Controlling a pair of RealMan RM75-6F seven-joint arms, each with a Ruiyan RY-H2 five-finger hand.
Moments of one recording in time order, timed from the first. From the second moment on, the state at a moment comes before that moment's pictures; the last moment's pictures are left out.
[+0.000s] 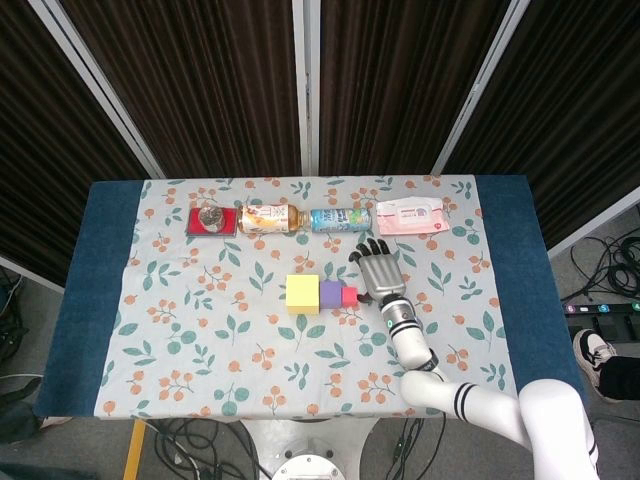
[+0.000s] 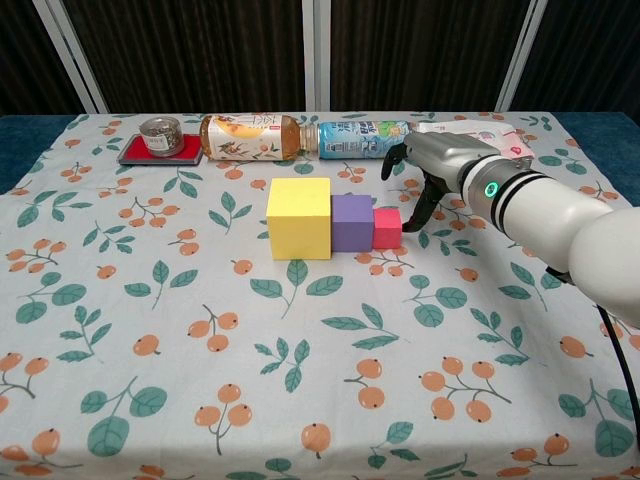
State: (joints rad) left arm 0.05 -1.17 -0.03 -1.41 1.44 1.53 -0.09; right arm 0.87 -1.88 0.28 -1.10 -0.79 0.89 -0.52
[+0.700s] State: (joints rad) left arm 0.03 -1.18 -0.04 -1.42 1.44 1.52 -0.08; right arm 0.56 -1.37 0.16 -1.61 -1.11 1.18 -0.27
